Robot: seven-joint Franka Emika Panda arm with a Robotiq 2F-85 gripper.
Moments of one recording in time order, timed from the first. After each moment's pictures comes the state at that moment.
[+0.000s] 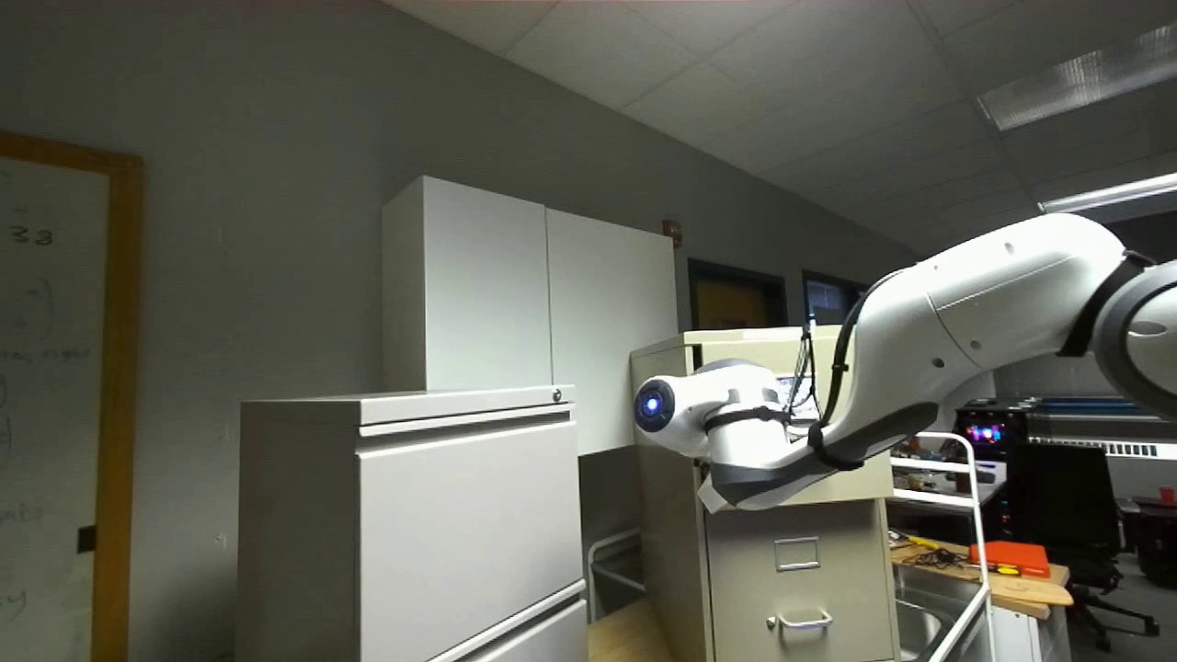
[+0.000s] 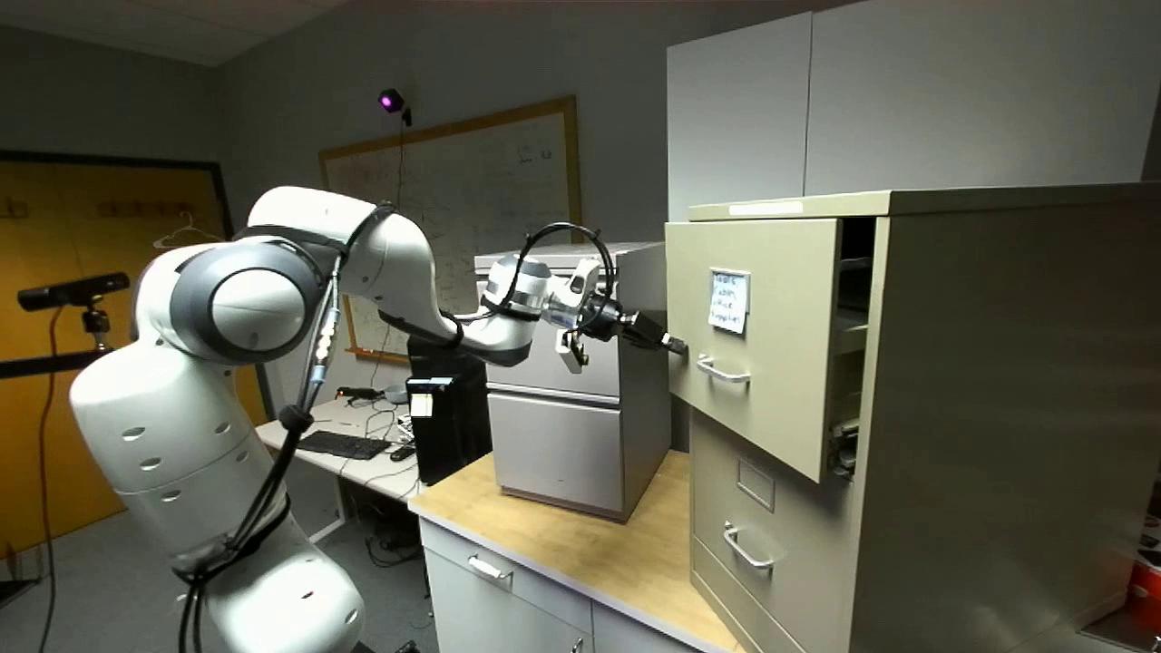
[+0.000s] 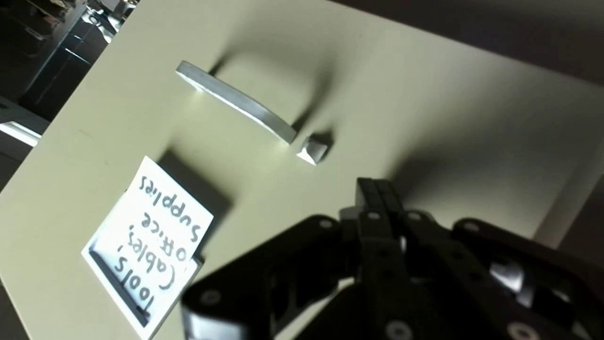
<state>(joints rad) -0.08 -0.22 -0.02 -2.11 -1.36 1.96 1.20</state>
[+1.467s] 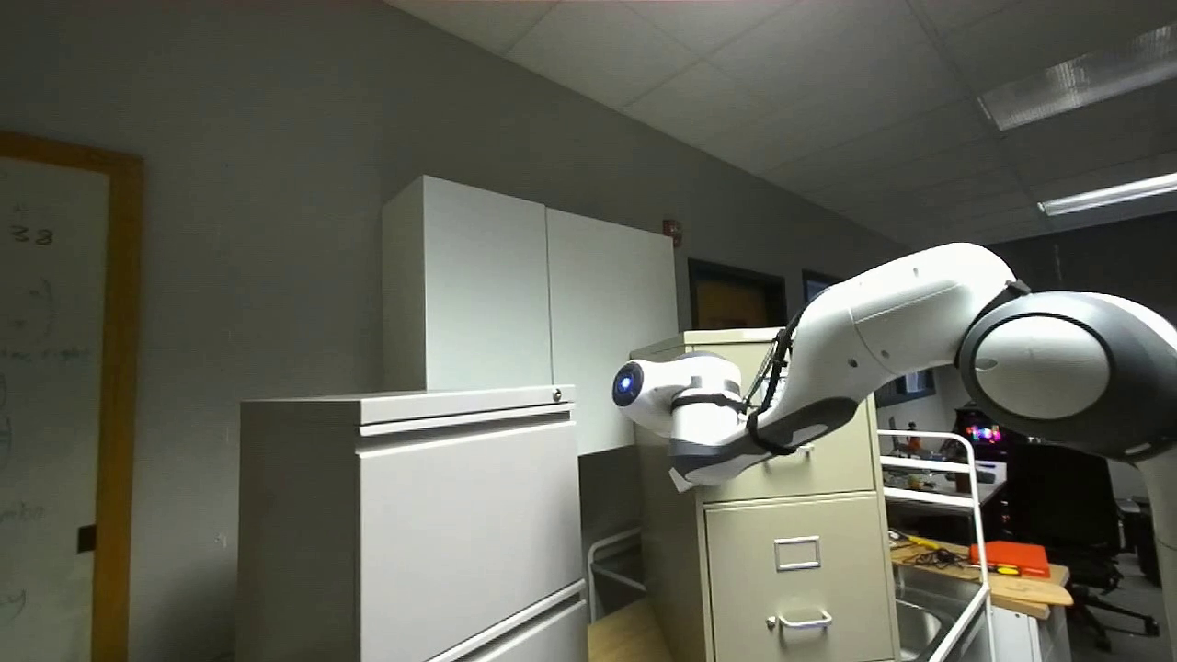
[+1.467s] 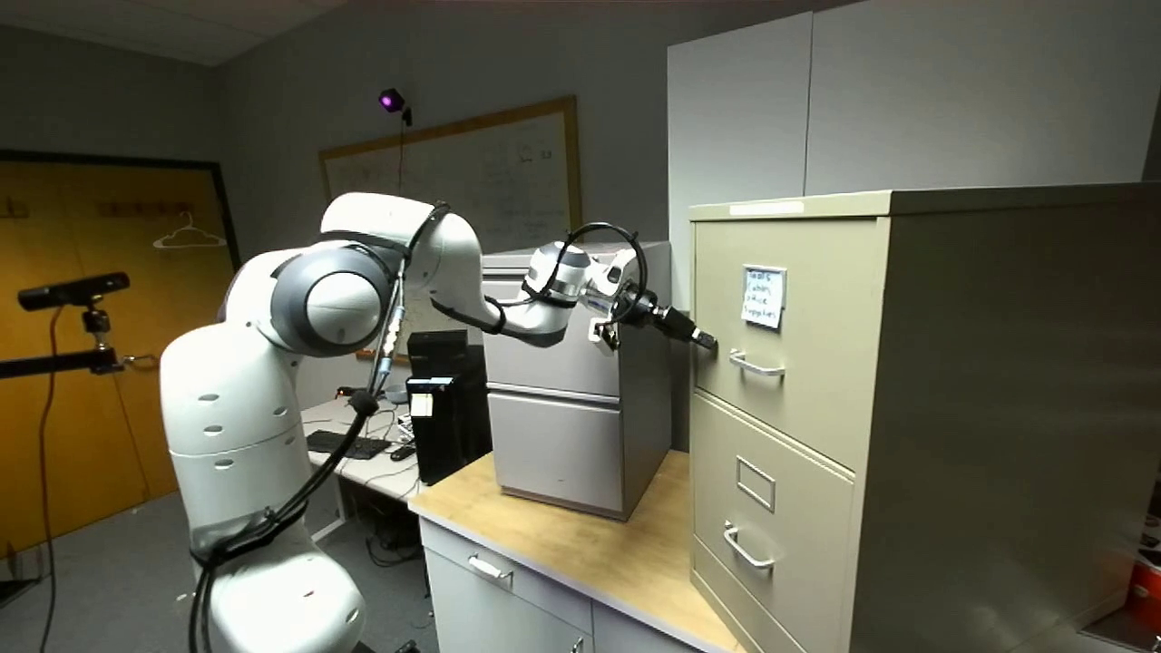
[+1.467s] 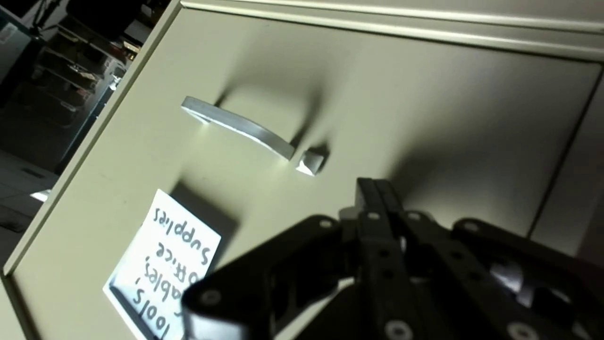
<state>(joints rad) -0.07 0.00 -0.06 -1.82 -1.23 1.91 1.20</state>
